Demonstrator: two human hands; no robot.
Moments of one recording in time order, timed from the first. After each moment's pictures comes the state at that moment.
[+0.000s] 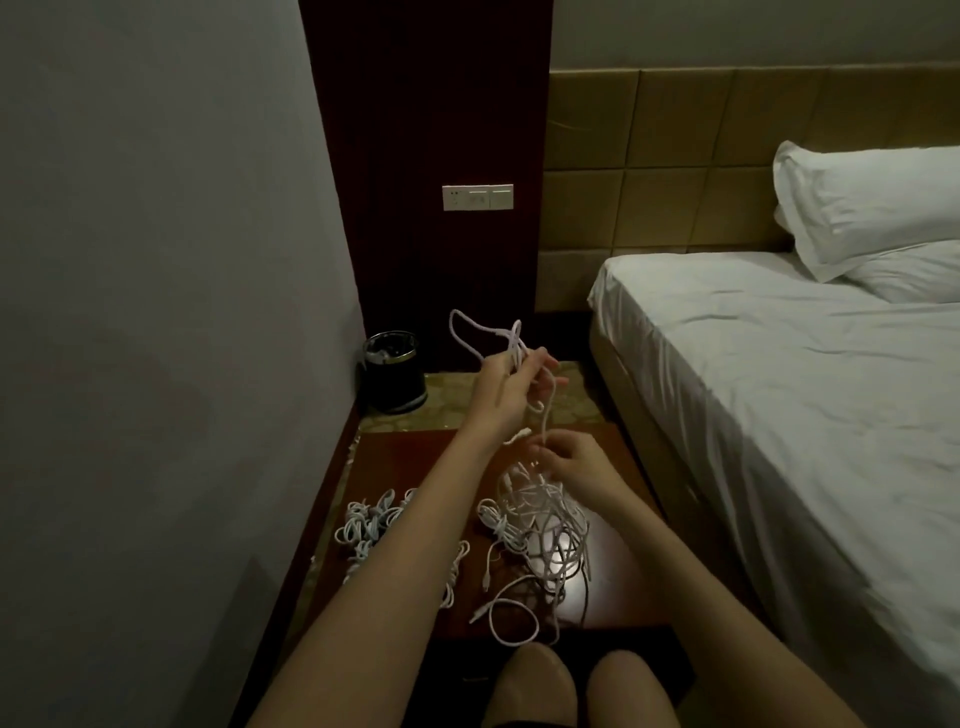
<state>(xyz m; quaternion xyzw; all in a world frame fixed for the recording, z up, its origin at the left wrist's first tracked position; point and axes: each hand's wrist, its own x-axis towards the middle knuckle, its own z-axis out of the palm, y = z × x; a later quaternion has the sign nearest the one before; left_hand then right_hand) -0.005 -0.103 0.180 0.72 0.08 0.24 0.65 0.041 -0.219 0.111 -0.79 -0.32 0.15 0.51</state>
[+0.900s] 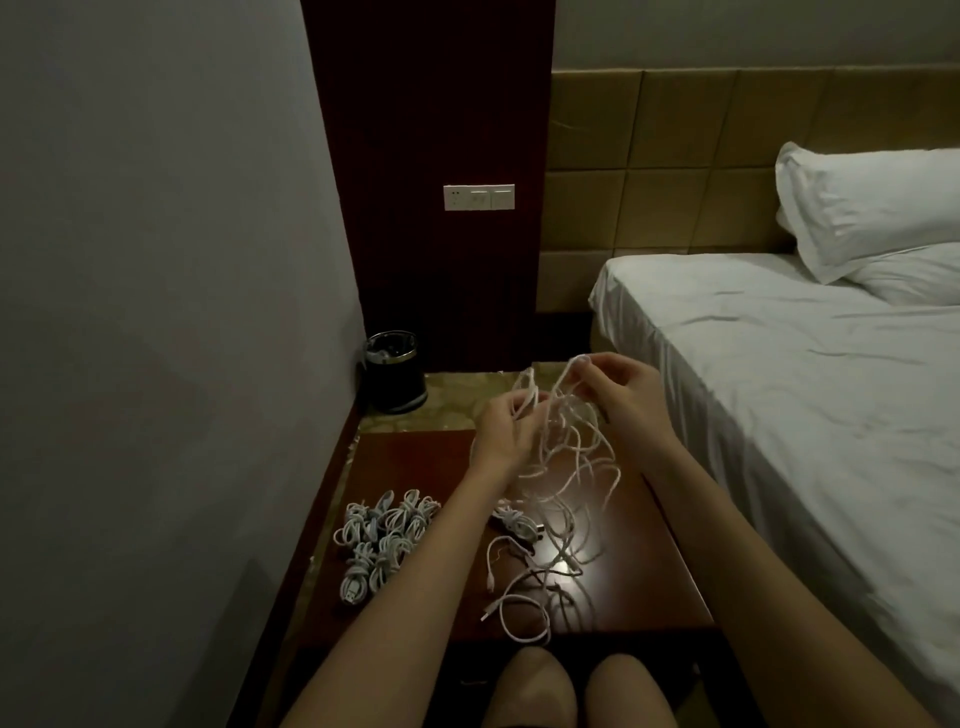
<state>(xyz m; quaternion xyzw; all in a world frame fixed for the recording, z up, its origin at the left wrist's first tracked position) -0.008 -0.109 0.138 0.77 0.12 0.24 0.58 0.052 -0.234 0.180 -0.67 -0.27 0.01 0.69</state>
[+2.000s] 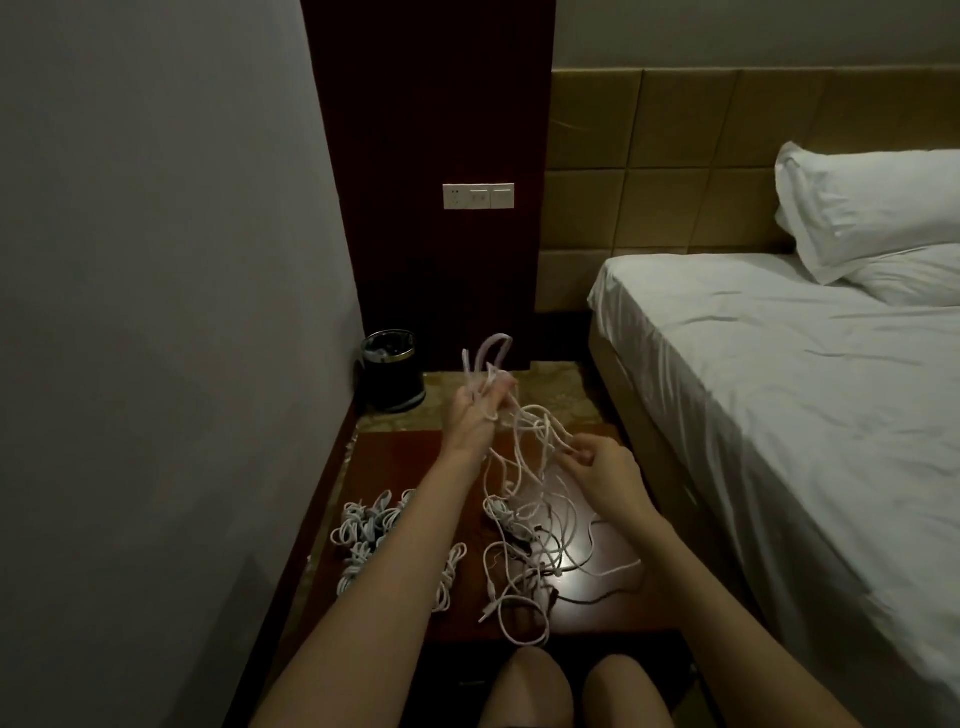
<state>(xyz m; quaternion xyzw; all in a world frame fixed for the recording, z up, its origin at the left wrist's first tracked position) -0.014 -0.083 0.145 0.69 0.19 0.27 0.64 0.050 -0.238 0.100 -0.87 -0.26 0.02 0.43</state>
